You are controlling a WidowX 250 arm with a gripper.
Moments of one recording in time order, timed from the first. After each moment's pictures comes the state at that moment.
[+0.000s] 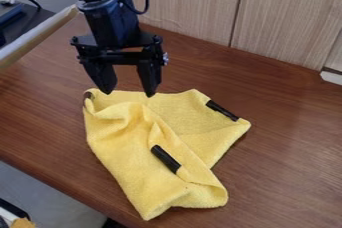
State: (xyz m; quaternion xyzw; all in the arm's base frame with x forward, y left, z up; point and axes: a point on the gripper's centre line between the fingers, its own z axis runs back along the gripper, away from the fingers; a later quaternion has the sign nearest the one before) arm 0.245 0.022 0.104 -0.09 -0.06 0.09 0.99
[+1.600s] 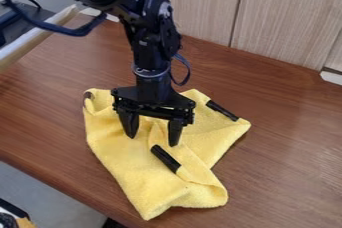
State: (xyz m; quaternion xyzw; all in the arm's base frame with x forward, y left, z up) arm 0.256 -0.002 0.020 0.00 0.00 0.11 0.99
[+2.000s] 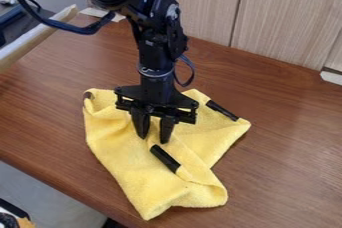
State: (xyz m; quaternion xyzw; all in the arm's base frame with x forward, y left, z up) arm 0.259 -0.003 0.020 0.01 -0.01 0.11 0.99
